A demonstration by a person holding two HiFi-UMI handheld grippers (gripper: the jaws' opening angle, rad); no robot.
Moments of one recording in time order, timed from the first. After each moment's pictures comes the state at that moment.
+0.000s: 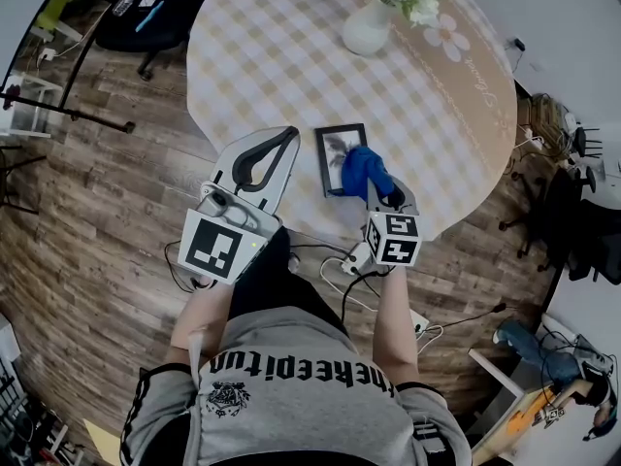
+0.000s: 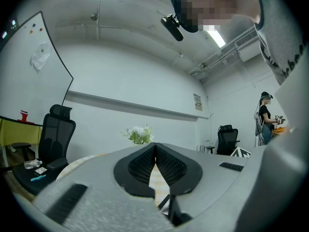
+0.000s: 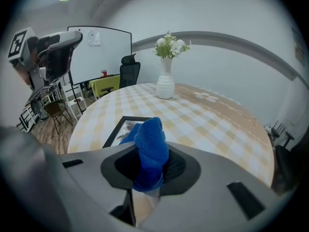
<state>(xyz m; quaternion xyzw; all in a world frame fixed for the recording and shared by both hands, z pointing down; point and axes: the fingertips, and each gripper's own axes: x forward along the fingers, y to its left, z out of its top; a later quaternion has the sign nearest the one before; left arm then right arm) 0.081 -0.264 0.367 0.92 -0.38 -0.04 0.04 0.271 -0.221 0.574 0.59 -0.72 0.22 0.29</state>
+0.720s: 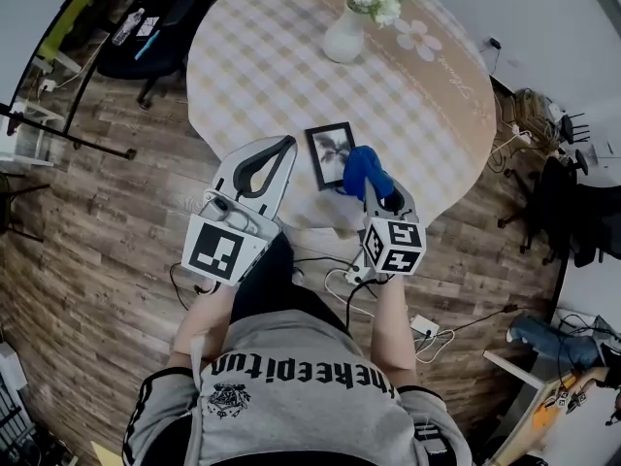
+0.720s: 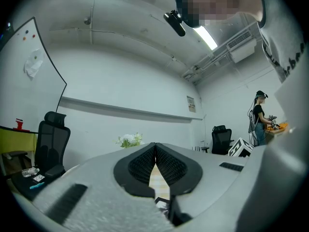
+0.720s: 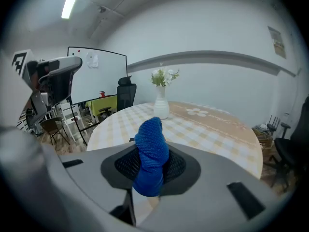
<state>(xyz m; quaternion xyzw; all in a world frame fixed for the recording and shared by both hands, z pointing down) 0.086 -0.214 0.332 0.93 -0.36 -0.05 0.01 0.263 -0.187 0.498 0.63 -0.73 0.18 0.19</state>
